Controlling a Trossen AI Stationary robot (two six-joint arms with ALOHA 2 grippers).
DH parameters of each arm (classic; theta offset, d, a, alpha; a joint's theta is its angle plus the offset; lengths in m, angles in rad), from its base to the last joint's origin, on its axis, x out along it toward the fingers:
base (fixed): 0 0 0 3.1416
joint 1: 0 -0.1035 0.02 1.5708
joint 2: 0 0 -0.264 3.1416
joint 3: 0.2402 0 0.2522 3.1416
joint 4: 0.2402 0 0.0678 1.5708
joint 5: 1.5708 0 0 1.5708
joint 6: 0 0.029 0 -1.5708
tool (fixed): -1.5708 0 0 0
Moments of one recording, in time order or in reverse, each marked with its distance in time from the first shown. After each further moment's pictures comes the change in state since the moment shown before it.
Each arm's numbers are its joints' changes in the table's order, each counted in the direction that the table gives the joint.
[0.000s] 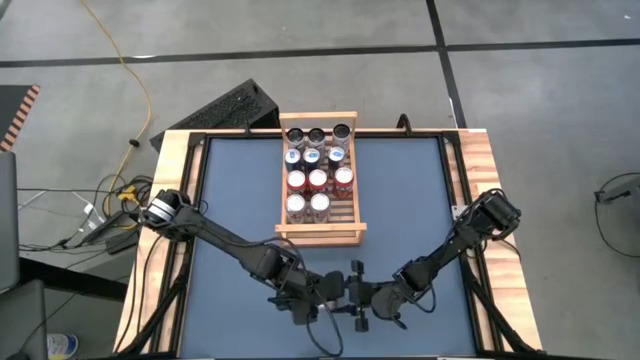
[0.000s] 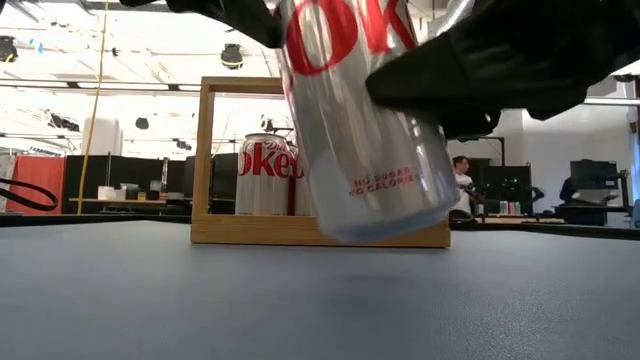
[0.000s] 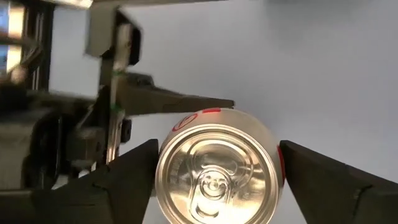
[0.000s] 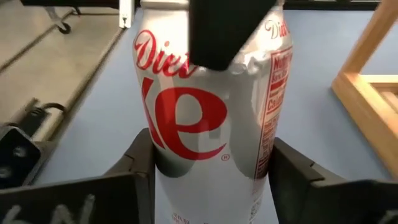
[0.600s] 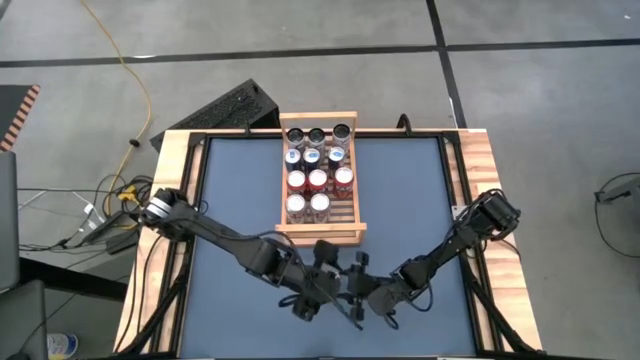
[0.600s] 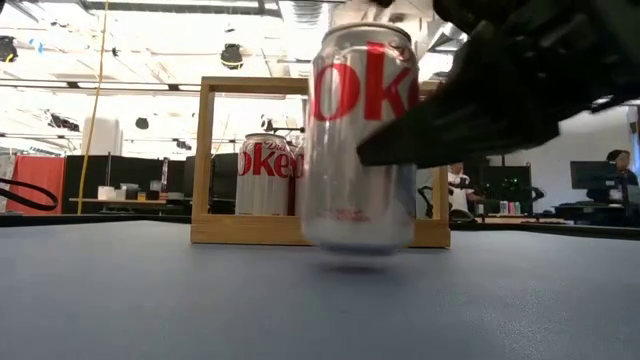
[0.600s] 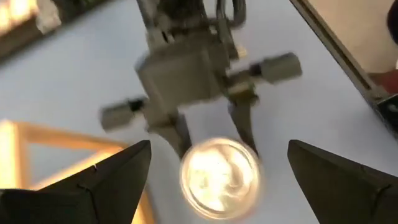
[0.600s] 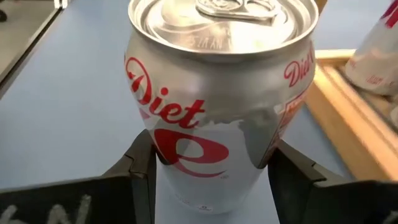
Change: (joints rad) left arm 0.008 -0.013 0.131 0.098 0.234 -0.885; right arm -0.002 0.003 -0.001 0.087 -0.138 0.057
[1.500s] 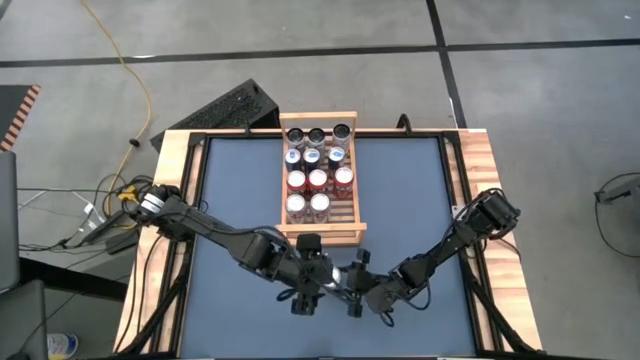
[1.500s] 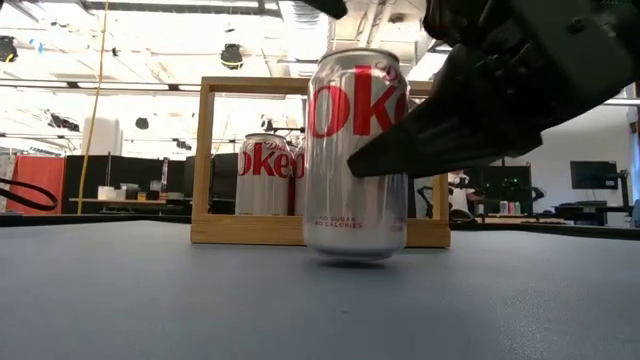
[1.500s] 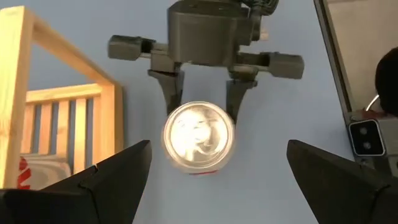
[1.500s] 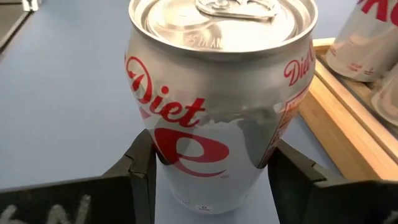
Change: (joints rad) left arm -0.017 -0.052 0.000 0.137 -0.014 -0.388; right arm 0.023 -0.001 0.001 0.047 -0.014 0.072
